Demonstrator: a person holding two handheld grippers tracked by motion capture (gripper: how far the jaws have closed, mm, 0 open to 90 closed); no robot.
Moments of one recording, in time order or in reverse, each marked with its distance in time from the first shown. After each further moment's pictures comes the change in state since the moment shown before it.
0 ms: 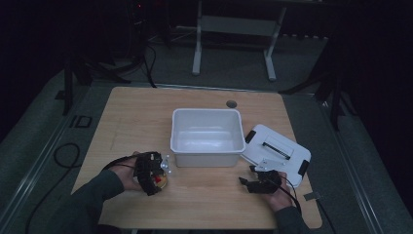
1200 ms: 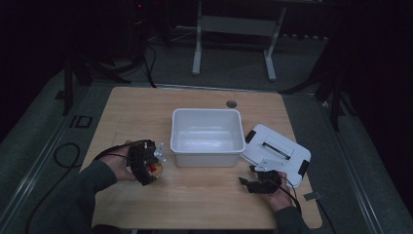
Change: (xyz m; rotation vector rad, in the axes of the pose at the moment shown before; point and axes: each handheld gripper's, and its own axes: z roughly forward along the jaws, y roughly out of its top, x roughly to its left) left arm 0.017 -0.001 -0.045 -0.010 0.051 -0.024; right arm 0.000 0.000 0.000 0.000 0.001 0.000
